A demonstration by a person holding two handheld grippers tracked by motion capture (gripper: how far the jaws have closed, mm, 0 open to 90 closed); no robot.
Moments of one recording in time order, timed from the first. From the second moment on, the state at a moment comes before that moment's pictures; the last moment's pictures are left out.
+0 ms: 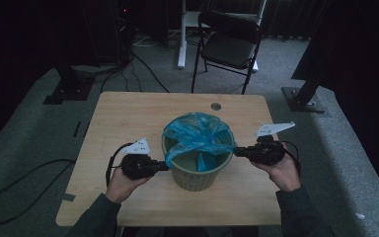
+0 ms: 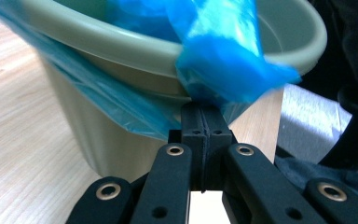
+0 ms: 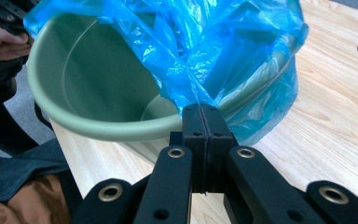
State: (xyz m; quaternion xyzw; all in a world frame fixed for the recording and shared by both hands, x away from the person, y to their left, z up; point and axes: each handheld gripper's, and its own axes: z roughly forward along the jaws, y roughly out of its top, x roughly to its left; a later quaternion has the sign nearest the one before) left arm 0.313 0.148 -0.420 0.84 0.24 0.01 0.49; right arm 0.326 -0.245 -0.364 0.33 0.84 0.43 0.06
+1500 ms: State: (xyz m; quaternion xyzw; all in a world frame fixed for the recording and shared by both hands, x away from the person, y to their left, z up) left arm 0.309 0.146 -0.453 0.85 0.26 -0.02 0.46; right arm 0.301 -0.239 -0.370 0.30 0.85 0.43 0.07
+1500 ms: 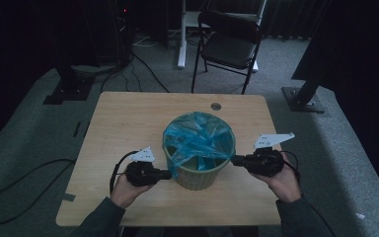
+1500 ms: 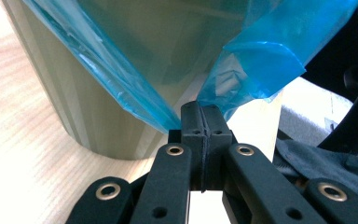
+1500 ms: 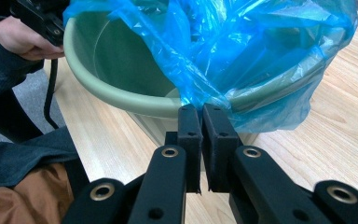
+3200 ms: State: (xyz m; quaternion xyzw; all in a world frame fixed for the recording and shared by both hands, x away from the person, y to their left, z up) left arm 0.319 0.147 -0.374 0.81 0.25 0.14 0.50; right arm 0.300 -0.239 -0.373 0.29 0.85 0.43 0.06
